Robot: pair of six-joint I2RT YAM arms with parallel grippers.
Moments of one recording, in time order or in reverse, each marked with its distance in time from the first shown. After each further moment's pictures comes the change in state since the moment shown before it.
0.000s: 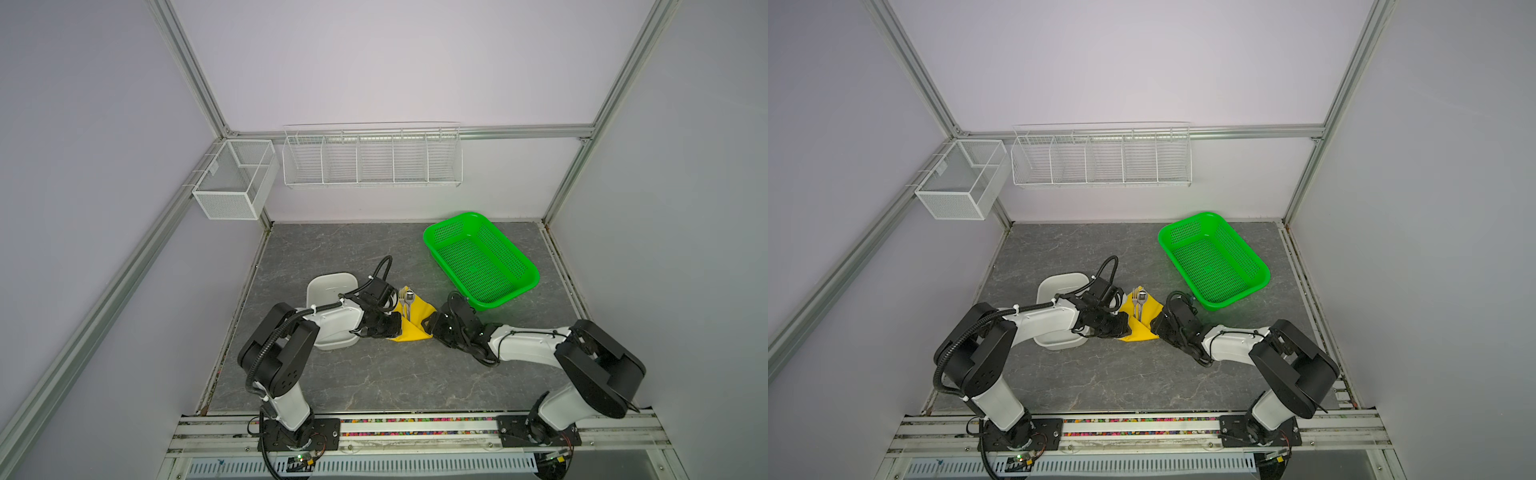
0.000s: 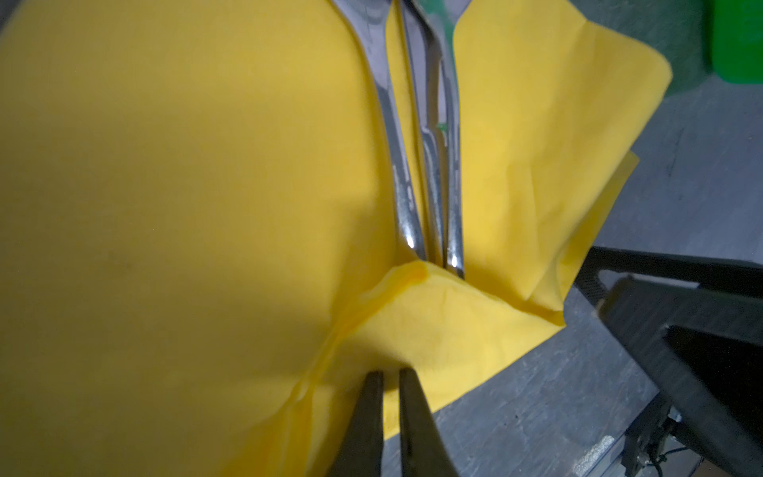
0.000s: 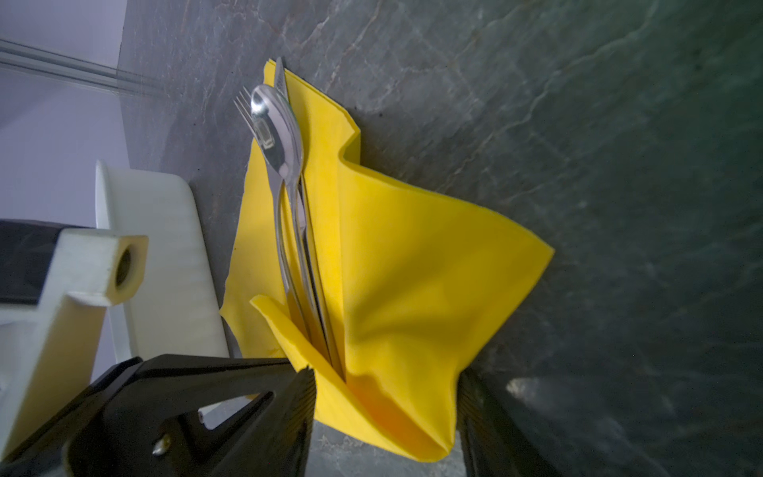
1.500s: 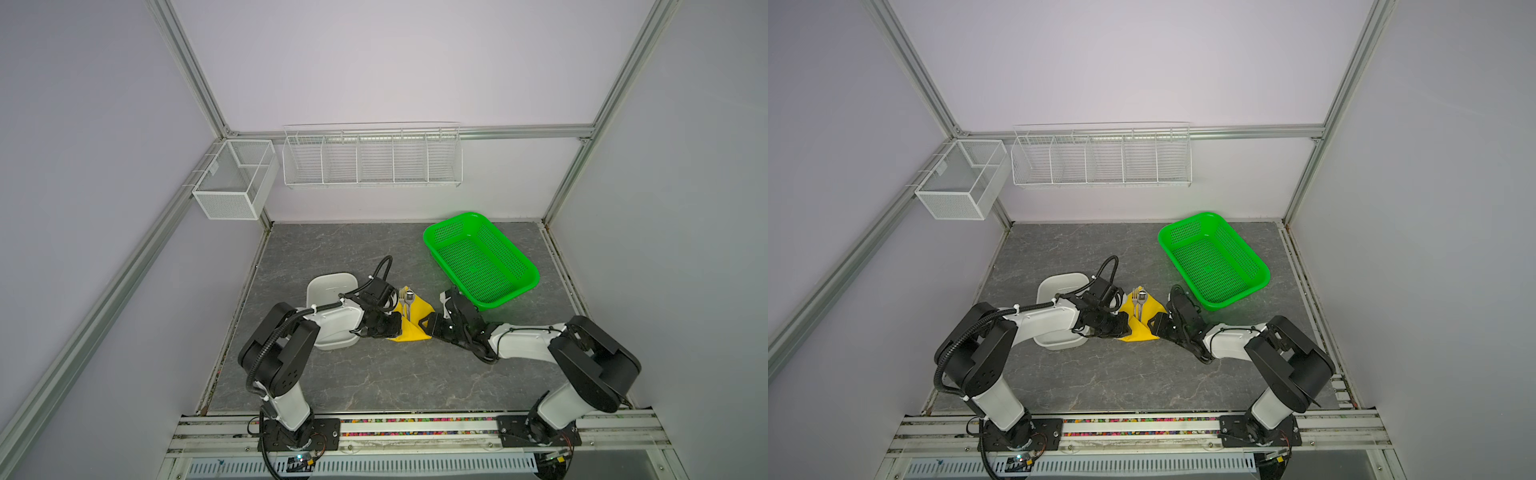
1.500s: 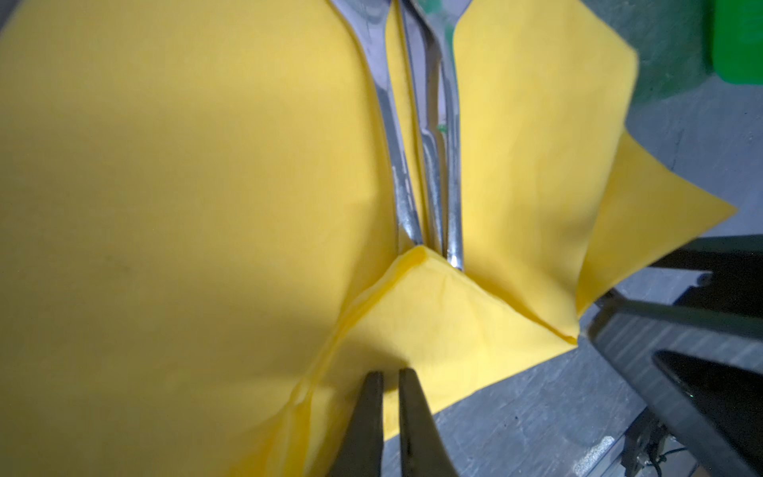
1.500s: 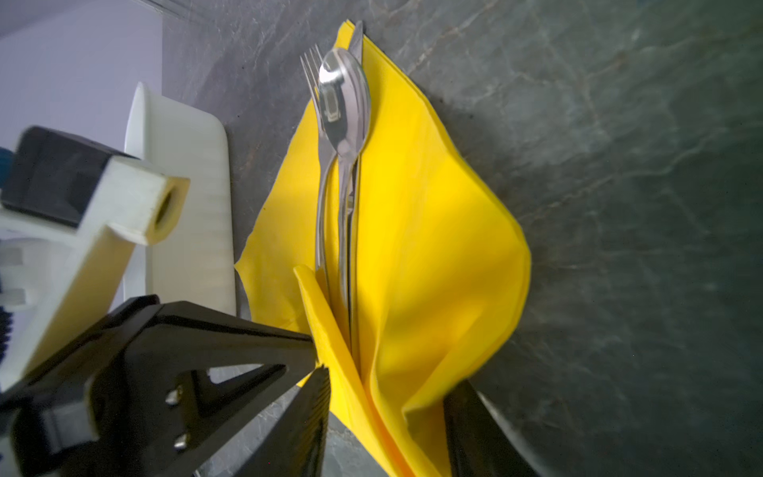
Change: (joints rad) left arm 0.000 0.002 0.004 -0.001 0.000 0.000; right arm -0.045 0.031 -0.018 0.103 -0.151 -0.232
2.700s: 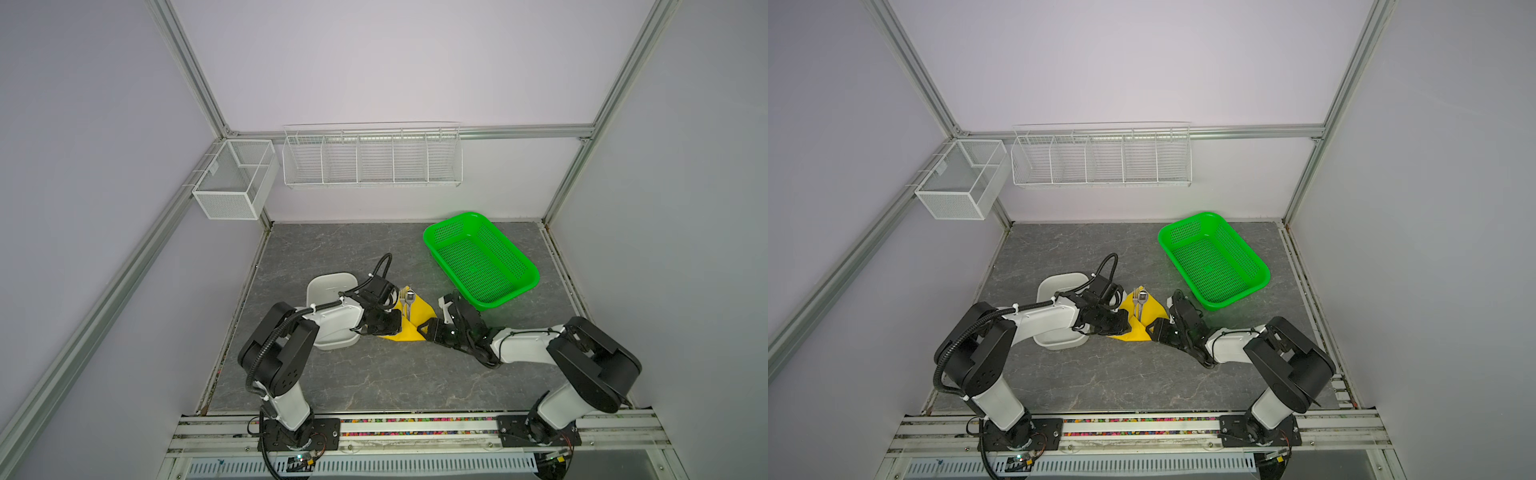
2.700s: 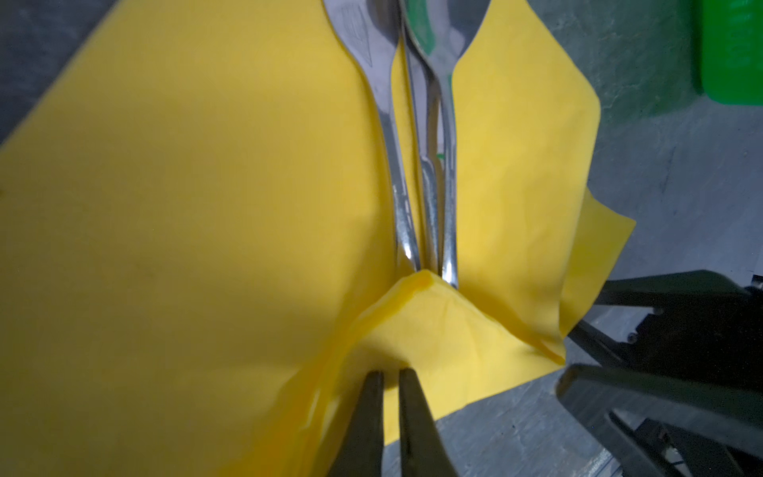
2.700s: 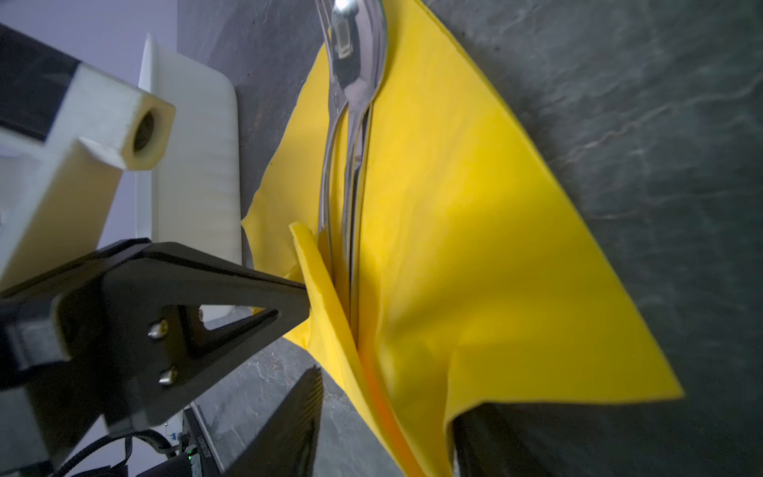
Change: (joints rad) left arm 0.005 0.000 0.018 -0.008 -0.018 0.000; right arm 0.002 -0.002 -0.057 0.086 -0.079 -0.021
